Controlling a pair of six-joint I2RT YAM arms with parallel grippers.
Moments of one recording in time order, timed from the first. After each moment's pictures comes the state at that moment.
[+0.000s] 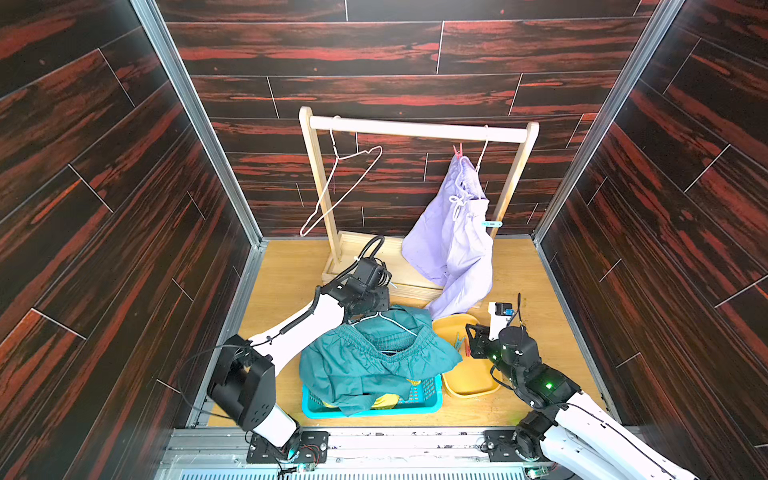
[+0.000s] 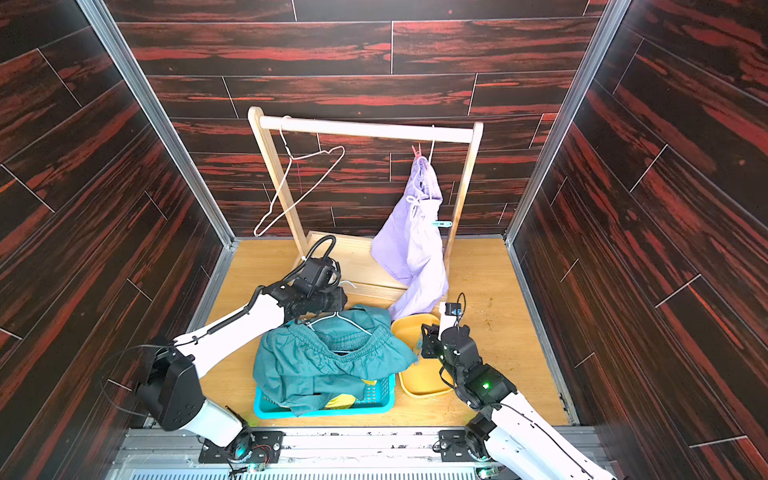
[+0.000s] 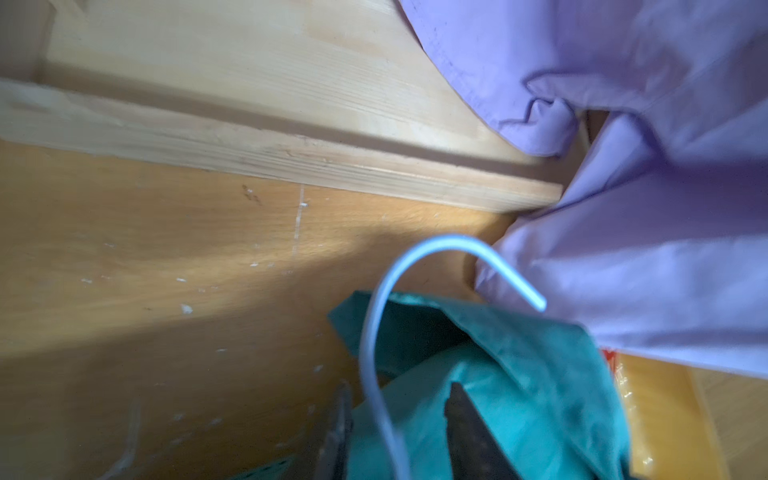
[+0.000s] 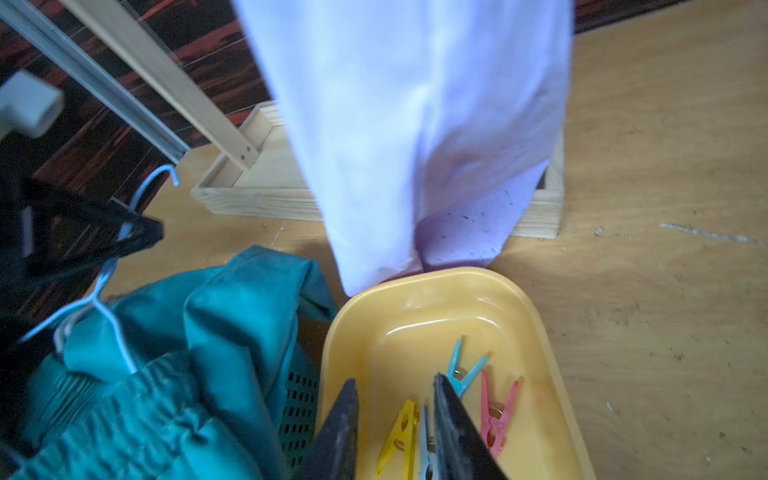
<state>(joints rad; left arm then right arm) -0.59 1.59 1.24 -0.52 0.00 -0.55 0.68 0.68 0.45 -0.24 0.25 0.49</state>
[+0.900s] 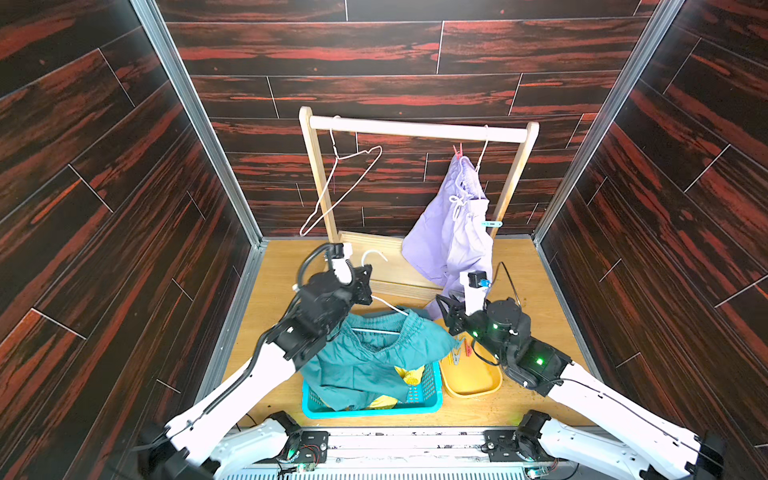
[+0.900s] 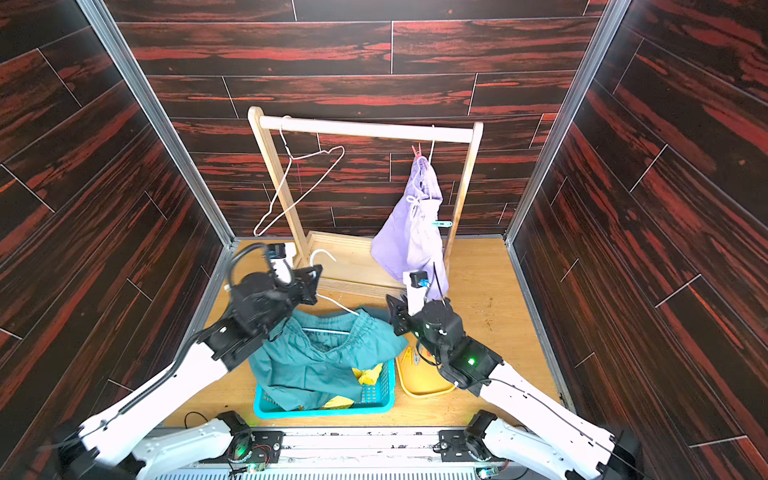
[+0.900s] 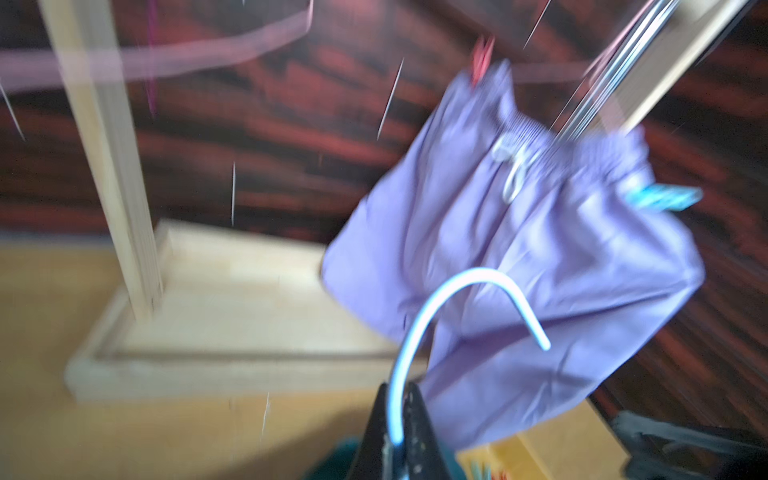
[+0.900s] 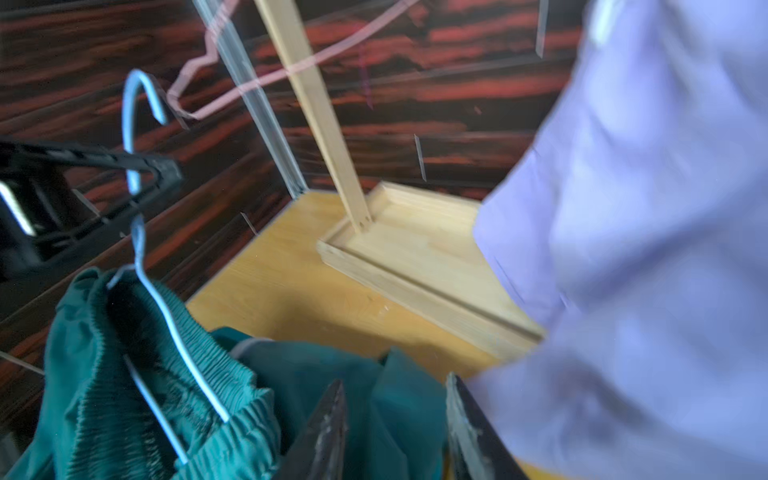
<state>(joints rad) -0.63 1.03 0.95 0.00 -0.16 -0.39 0.86 0.95 0.83 -0.09 0.23 0.26</state>
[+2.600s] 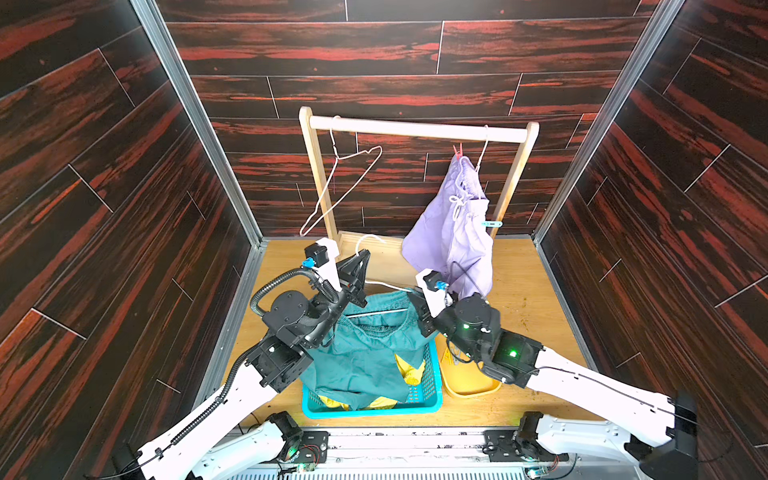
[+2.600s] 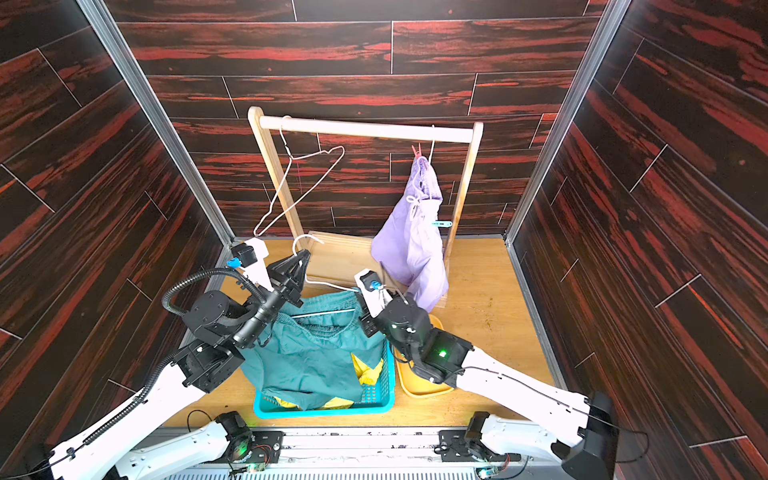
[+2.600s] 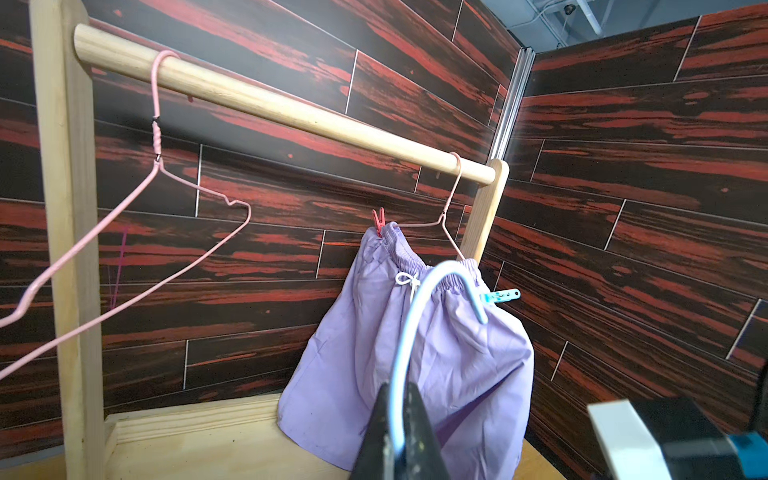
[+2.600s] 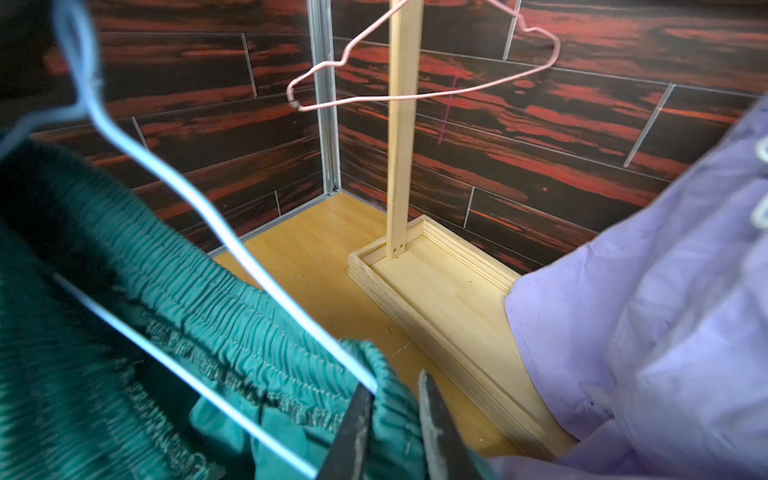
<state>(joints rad) -0.72 0.91 0.96 0.21 -0.15 -0.21 1.03 1.10 0.96 -0.05 0.35 0.04</state>
